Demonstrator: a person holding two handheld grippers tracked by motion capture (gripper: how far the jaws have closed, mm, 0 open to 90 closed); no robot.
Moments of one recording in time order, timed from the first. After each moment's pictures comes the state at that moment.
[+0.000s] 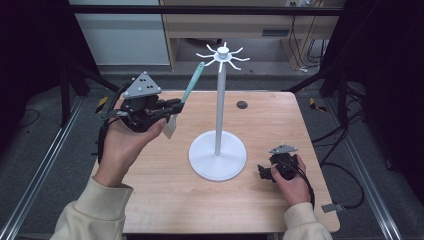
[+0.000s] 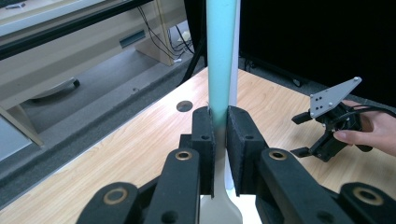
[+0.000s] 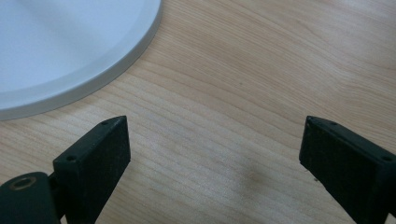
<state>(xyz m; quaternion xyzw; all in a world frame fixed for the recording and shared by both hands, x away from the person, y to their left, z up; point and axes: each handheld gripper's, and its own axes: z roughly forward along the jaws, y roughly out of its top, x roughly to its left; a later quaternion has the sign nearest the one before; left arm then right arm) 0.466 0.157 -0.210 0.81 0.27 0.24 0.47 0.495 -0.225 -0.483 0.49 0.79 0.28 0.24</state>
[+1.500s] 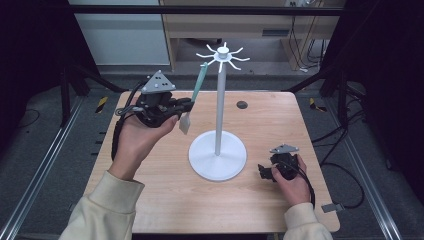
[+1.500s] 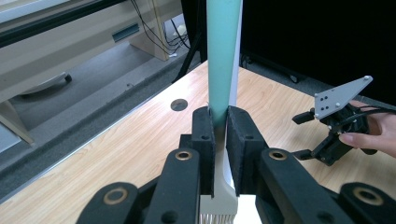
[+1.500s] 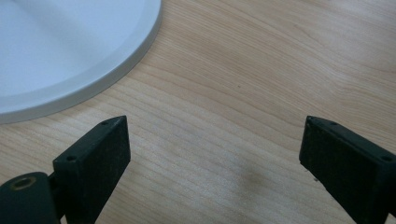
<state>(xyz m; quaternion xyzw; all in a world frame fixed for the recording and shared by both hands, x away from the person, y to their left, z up) 0.485 0.137 -0.221 0.81 0.28 0.22 0.46 0.494 -0.226 -0.481 0.49 0.79 0.29 0.25</state>
